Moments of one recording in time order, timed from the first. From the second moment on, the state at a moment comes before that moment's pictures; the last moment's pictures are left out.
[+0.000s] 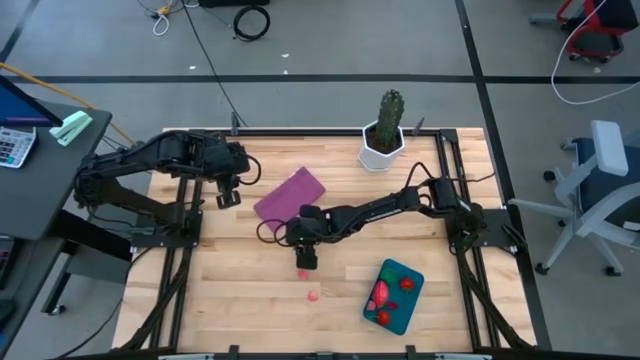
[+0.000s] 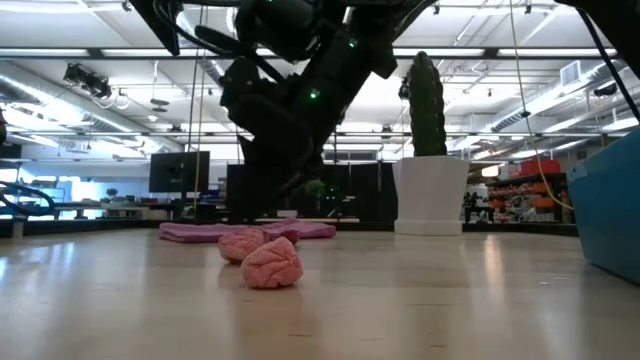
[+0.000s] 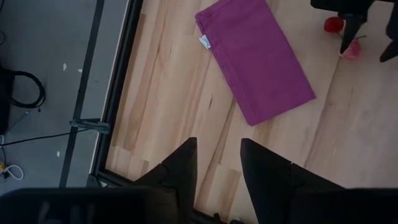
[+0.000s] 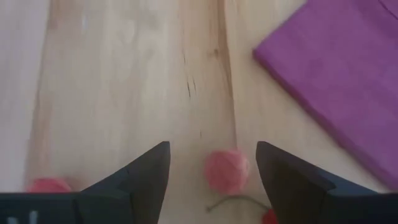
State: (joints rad) left arm 0.09 1.24 1.49 -1.45 -0.37 -0.08; right arm 0.11 2.22 1.61 -0.36 0.10 0.13
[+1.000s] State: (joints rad) left arm 0.09 1.24 1.49 -1.45 -0.37 -0.09; right arm 0.10 2.23 1.61 -0.45 0.12 0.22
